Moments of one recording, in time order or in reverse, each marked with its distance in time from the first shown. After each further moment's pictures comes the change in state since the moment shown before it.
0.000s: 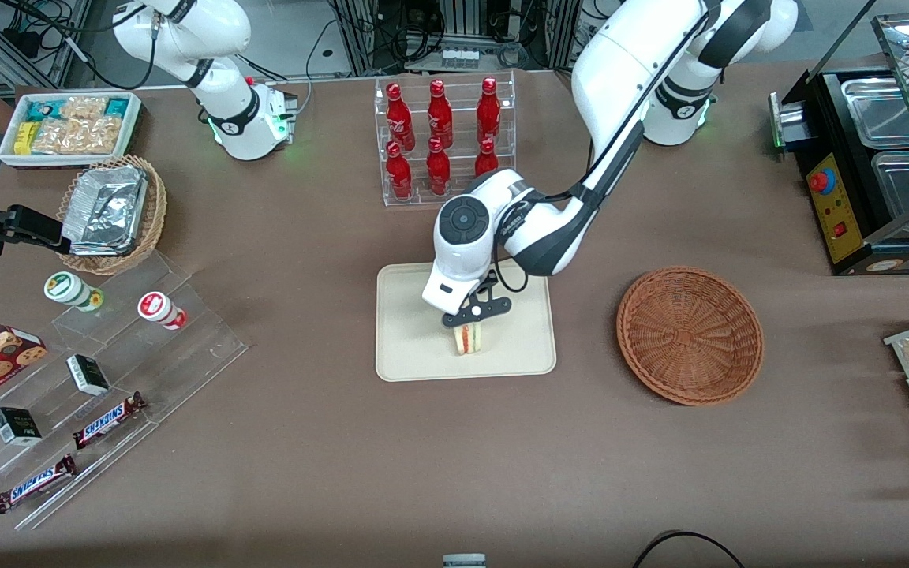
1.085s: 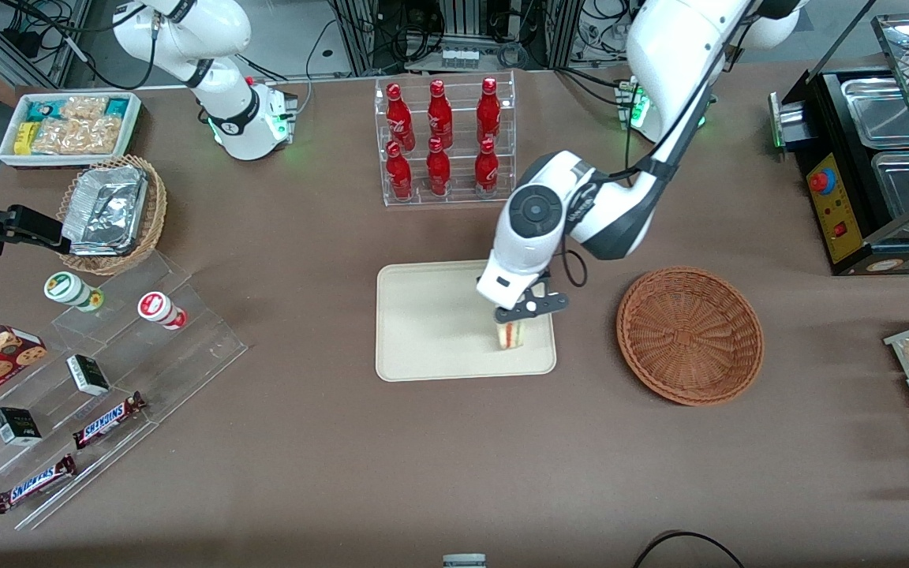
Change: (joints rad) arm 0.113 -0.222 -0.005 -0.233 -0.081 0.001 0.178
